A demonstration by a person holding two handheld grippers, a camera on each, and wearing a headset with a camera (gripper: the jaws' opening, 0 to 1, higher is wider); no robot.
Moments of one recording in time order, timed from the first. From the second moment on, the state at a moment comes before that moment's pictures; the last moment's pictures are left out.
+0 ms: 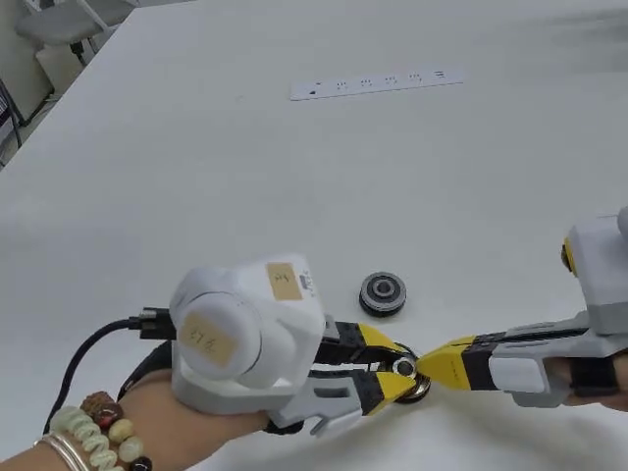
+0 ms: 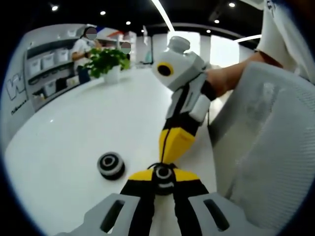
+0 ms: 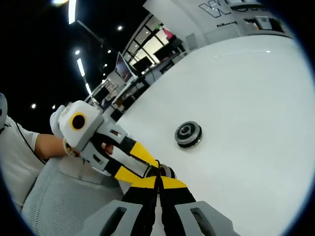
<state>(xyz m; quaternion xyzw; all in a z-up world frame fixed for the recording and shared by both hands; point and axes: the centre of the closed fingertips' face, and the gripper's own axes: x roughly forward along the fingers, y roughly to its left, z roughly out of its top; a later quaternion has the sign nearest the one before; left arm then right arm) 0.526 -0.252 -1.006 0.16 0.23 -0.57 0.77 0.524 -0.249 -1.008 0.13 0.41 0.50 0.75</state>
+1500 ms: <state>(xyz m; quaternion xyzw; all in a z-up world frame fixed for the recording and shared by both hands) 0.518 -0.110 -0.916 0.17 0.22 -0.44 0.85 0.534 -0.255 -0.979 0.13 0.38 0.50 0.76</state>
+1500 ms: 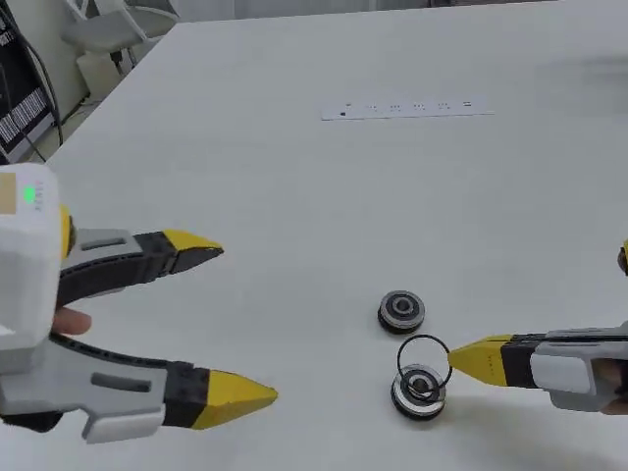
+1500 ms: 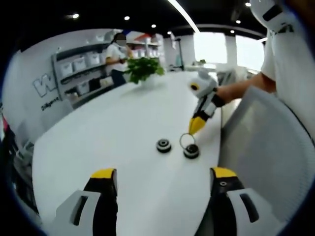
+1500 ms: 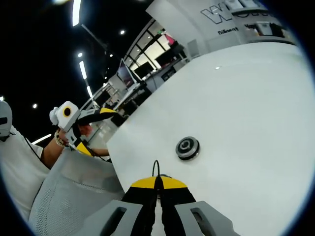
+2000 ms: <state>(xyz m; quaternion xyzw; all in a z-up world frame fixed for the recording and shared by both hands) 0.487 -0.069 -0.934 0.14 0.27 -0.40 0.86 0.533 -0.223 -0.971 0.08 0.38 0.56 0.73</state>
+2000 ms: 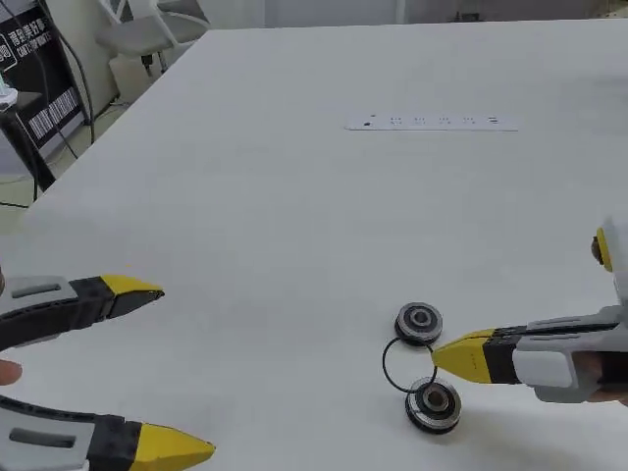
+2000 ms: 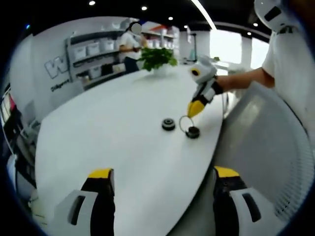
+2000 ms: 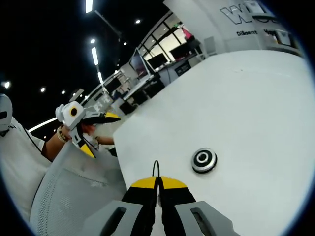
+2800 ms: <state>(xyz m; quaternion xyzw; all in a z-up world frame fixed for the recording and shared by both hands) 0.474 -0.068 -0.945 0.12 0.29 -0.37 0.87 0.514 -0.179 -1.005 -0.03 0.41 0.62 0.67</state>
